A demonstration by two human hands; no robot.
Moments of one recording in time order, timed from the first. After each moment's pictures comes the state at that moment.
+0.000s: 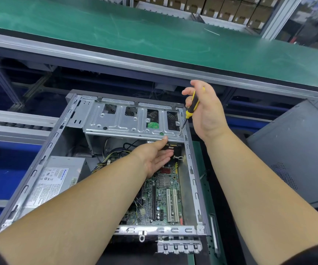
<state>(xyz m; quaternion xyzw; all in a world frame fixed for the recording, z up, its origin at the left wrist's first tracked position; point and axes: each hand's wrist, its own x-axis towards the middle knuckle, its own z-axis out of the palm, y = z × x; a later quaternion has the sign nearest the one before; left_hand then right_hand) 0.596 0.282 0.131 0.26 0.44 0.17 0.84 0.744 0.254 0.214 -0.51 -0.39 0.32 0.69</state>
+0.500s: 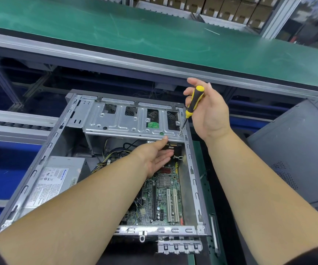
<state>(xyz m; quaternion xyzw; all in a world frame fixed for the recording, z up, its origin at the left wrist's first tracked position) 0.597 0.281 0.131 0.25 0.44 0.18 0.84 0.744 0.252 0.216 -0.46 -0.36 0.36 0.73</state>
